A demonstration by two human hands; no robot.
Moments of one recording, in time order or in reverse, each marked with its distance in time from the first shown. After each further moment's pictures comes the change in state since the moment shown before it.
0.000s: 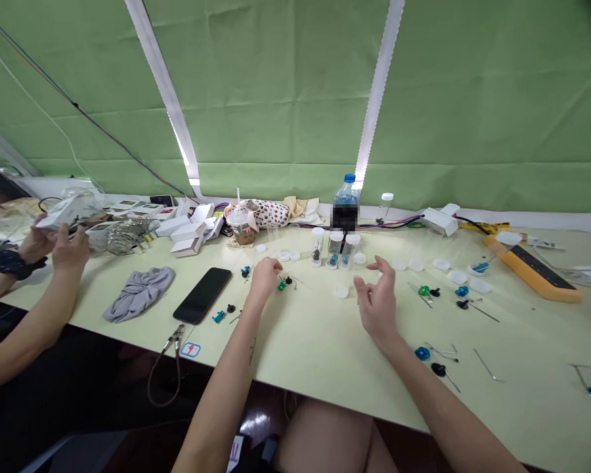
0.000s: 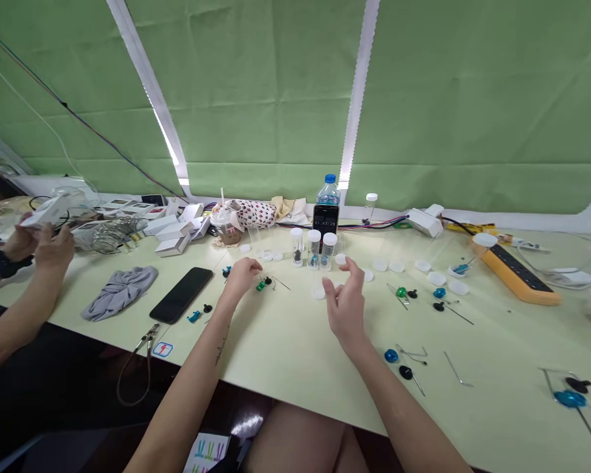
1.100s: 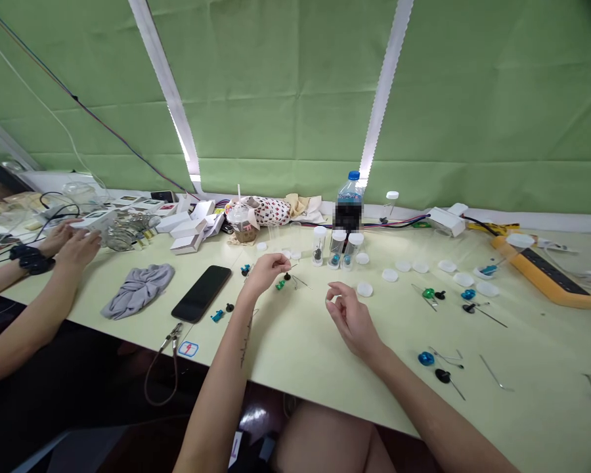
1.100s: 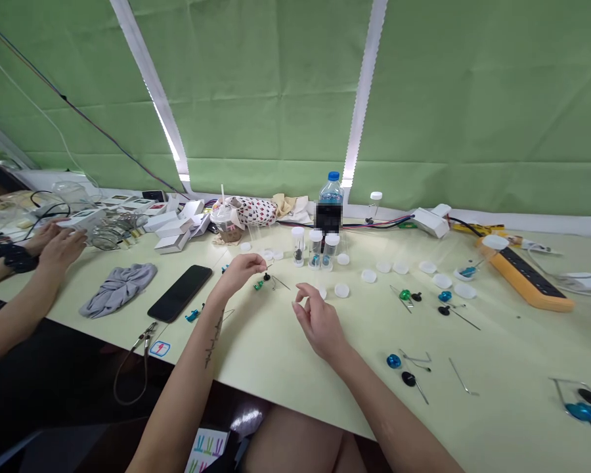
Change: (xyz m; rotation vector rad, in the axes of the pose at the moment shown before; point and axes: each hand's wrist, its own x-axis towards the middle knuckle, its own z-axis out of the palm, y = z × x) left_hand -0.005 0.011 -0.021 -0.496 -0.164 0.187; right_hand -0.025 -0.014 0.018 0.160 -0.435 -0.193
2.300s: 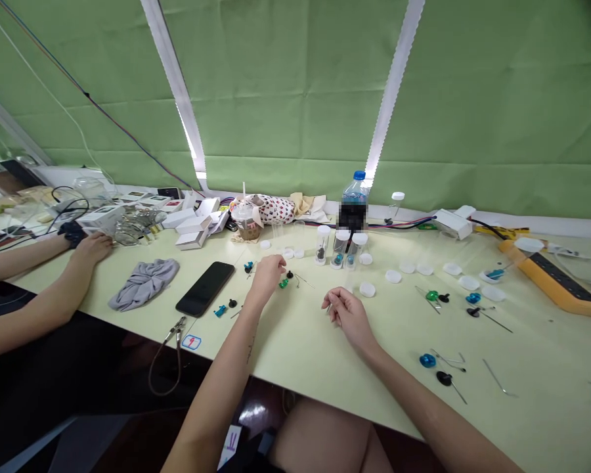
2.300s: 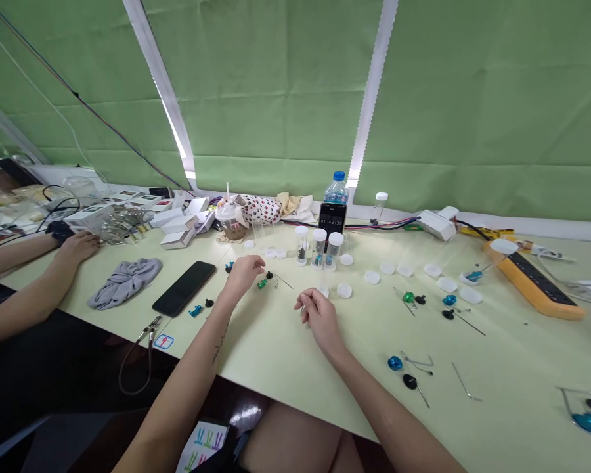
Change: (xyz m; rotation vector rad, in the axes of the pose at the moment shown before) left_hand 0.001 -0.017 0.013 0.479 0.161 -0.134; right_hand 0.006 0.017 0.017 0.484 0.048 0.432
